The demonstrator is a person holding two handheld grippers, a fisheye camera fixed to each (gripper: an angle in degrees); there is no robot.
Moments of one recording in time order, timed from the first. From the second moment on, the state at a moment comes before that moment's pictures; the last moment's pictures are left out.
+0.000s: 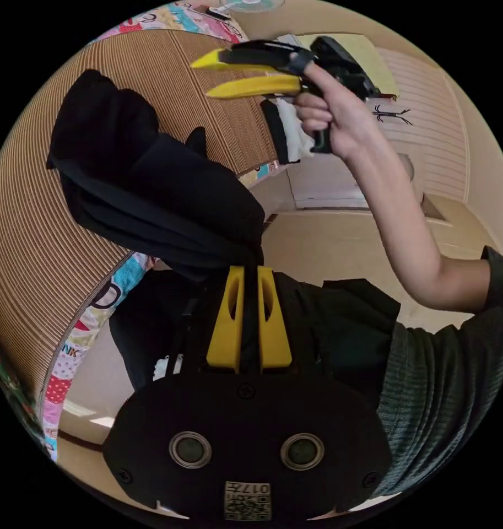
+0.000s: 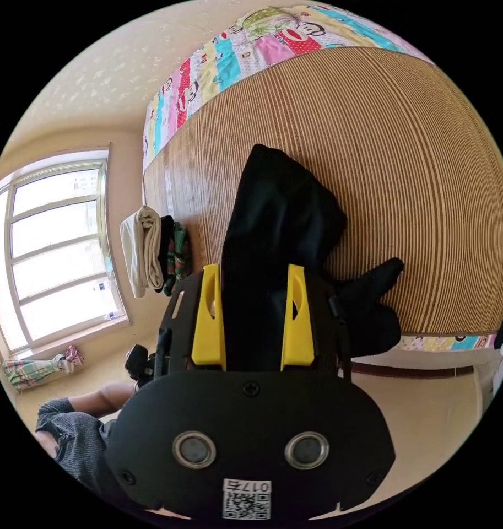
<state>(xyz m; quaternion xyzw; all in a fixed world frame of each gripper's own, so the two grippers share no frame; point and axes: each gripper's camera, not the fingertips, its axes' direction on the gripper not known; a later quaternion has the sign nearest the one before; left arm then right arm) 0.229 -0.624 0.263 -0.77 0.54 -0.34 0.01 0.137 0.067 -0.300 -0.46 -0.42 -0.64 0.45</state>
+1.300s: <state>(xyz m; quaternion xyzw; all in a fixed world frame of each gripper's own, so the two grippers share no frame) -0.028 -0.469 0.307 -0.66 0.48 -0.54 0.21 0.583 -0.044 -0.312 -0.38 -0.85 -0.36 0.02</state>
